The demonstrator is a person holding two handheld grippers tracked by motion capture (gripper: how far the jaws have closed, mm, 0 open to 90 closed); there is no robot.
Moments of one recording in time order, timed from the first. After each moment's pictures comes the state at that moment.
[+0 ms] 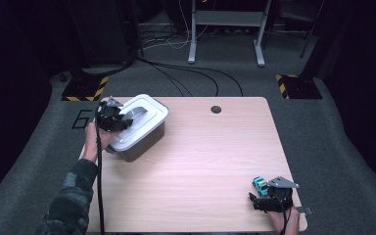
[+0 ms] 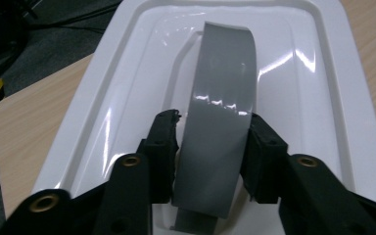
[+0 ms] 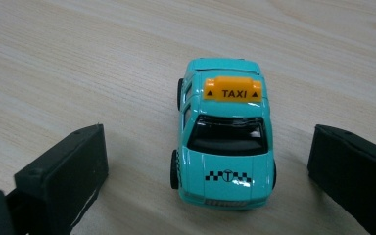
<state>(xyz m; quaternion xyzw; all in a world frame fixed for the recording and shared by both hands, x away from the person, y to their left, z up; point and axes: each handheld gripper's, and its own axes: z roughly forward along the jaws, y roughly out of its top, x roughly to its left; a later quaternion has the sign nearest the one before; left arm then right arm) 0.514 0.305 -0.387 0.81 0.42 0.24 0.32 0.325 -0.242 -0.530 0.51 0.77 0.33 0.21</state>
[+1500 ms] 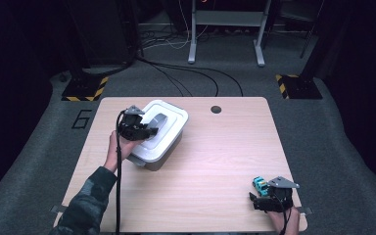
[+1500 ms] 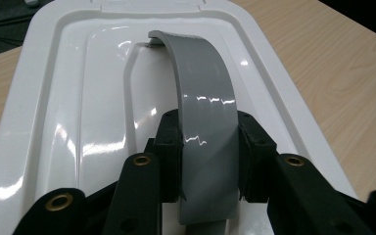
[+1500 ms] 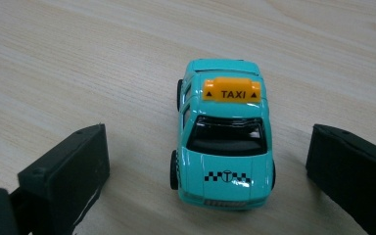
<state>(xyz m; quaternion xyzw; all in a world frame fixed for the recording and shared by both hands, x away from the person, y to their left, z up) 0.488 0.238 -0.393 0.82 0.39 0.13 0.41 0.324 -0.243 -0.530 0.51 0.77 0.33 0.21</state>
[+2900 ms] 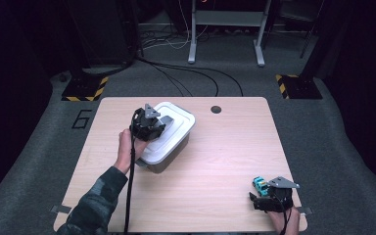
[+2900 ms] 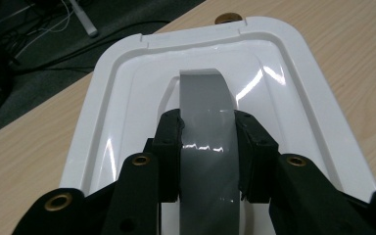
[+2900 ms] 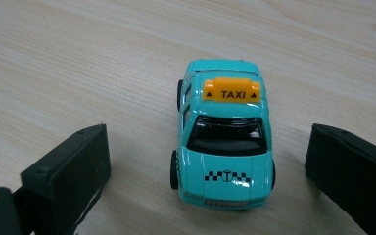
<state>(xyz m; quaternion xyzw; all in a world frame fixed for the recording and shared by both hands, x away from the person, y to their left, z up) 0.477 0.193 -0.380 0.82 0.37 0.25 0.35 0.324 -0.243 -0.530 0.51 0.77 0.33 0.21</state>
